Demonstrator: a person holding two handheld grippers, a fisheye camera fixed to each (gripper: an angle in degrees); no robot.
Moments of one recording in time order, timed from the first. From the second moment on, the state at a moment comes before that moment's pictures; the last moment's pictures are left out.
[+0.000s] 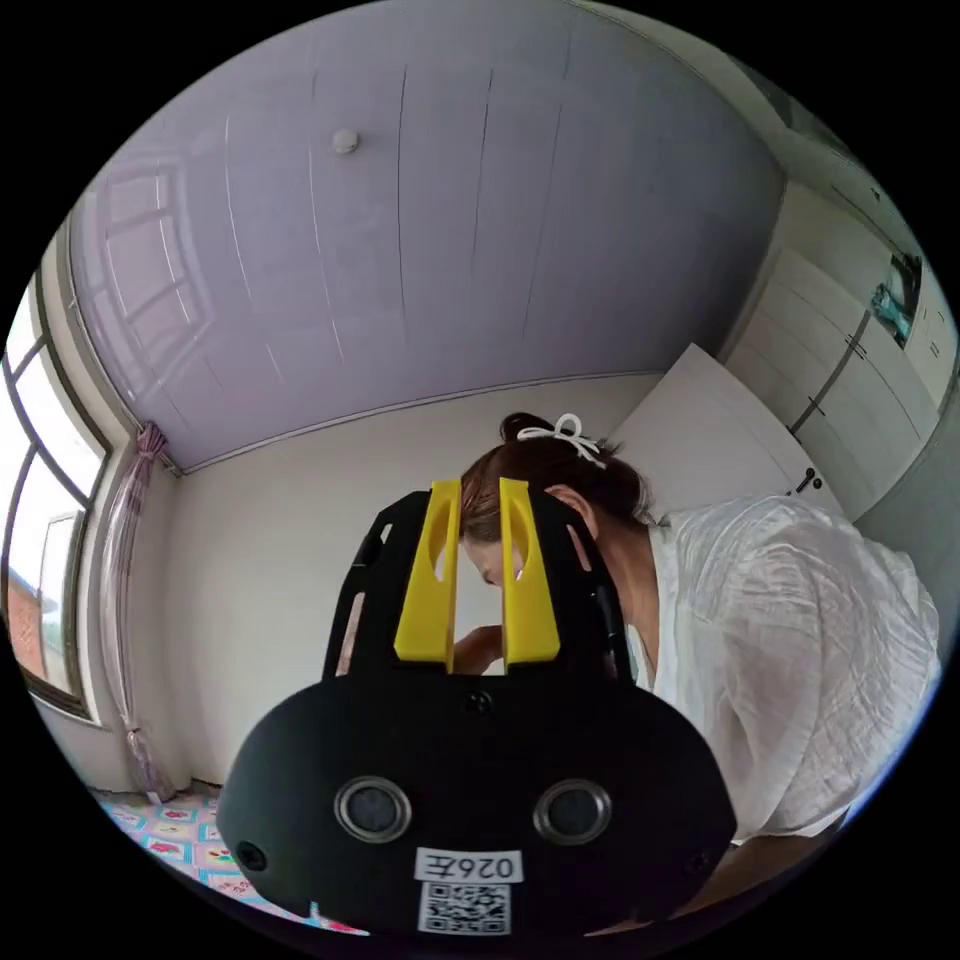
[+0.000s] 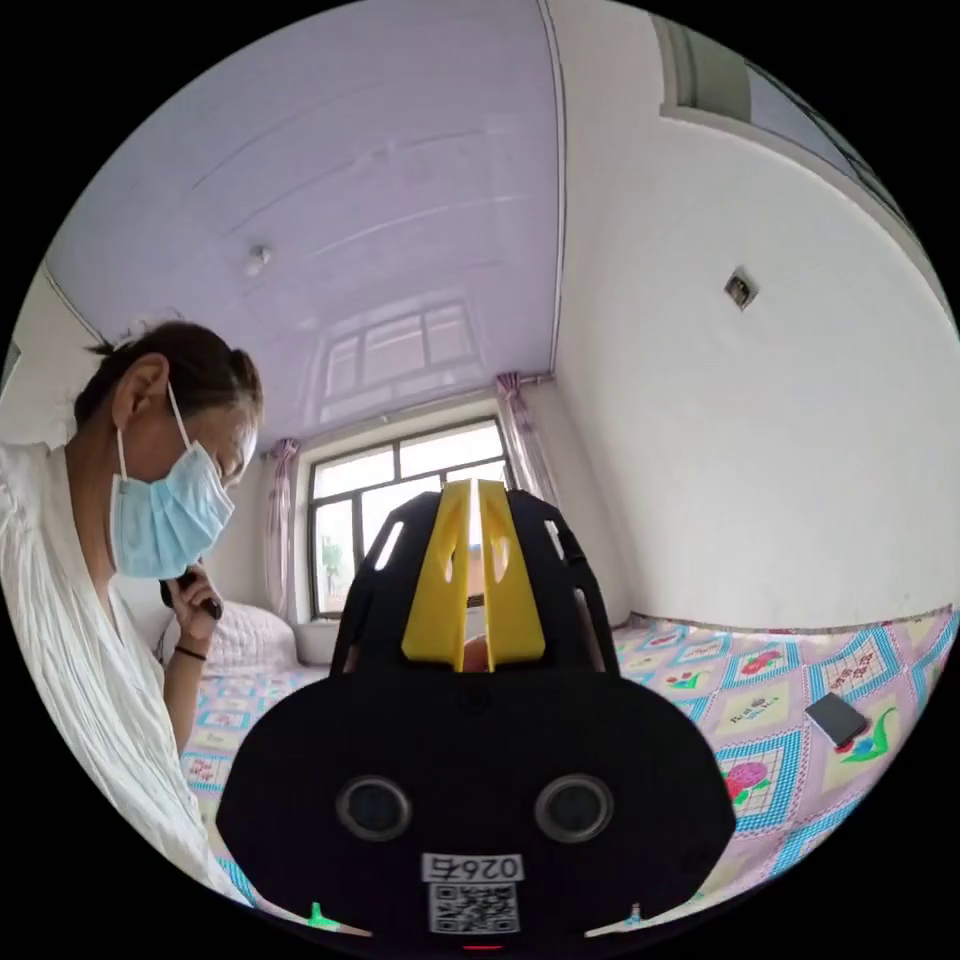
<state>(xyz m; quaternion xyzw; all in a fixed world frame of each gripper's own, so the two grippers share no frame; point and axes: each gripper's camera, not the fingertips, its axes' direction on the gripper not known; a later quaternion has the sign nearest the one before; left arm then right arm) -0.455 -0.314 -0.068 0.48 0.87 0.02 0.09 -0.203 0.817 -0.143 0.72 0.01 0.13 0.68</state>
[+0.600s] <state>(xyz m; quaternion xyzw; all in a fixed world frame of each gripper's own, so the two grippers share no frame) -0.112 -0.154 -0.080 -0.06 0.85 0.09 0.52 0.025 0.545 0.149 0.15 -0.07 -0.05 0.99</state>
